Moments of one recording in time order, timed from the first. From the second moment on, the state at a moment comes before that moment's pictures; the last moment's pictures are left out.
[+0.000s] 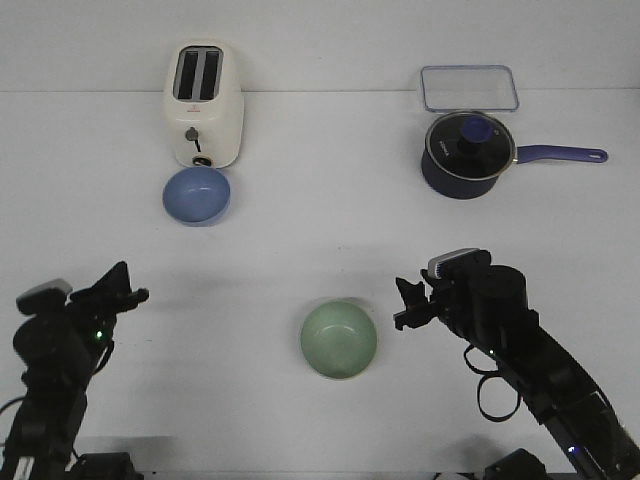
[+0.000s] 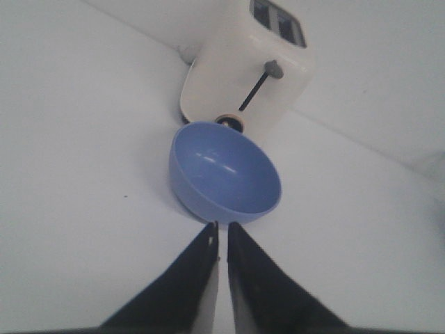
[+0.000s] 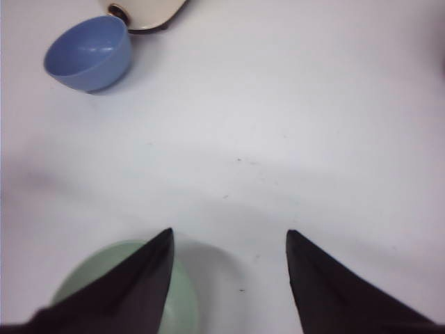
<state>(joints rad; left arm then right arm) 0.04 0.71 0.63 -0.08 0.08 -0.45 0.42 0.93 0.88 -0.51 -0.16 0.23</state>
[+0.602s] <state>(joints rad) 0.04 1.60 1.21 -0.19 0.17 -0.34 0.43 0.93 0.88 -0.53 -0.16 0.19</state>
